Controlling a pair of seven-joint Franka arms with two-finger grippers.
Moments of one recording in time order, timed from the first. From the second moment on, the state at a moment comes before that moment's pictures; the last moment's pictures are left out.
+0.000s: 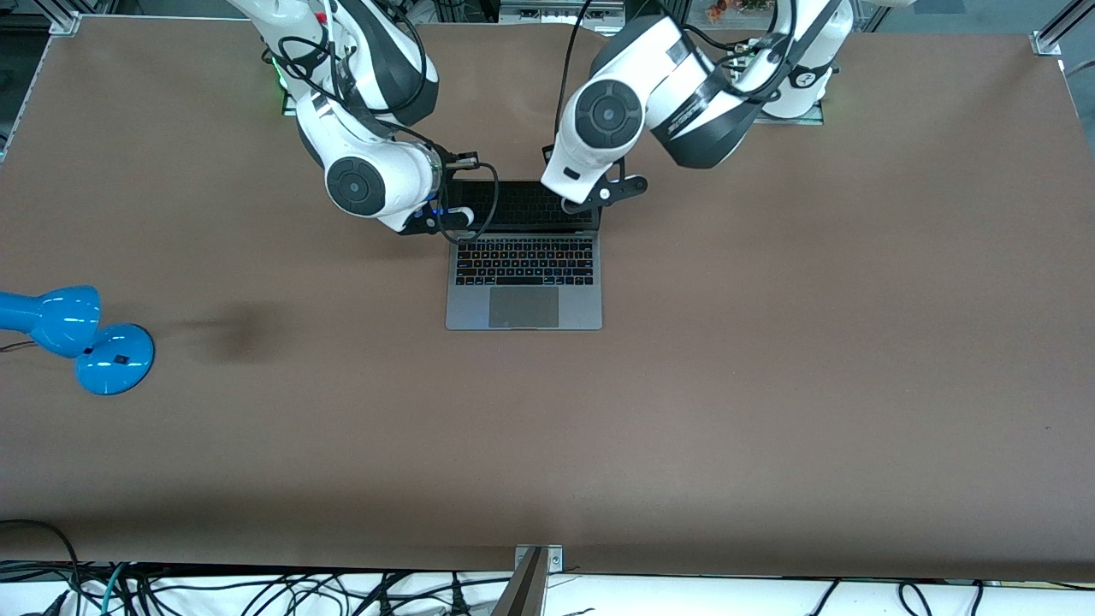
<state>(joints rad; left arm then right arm) -0.41 0.40 -0.42 -1.63 -0.26 1.68 -1.08 0.08 0.28 0.54 -1.95 0.36 1.76 0.40</state>
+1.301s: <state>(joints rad) -0.43 0.55 -0.39 -1.61 -0.13 1.82 -1.01 0.03 0.41 0.49 -1.83 0.25 1.95 0.35</state>
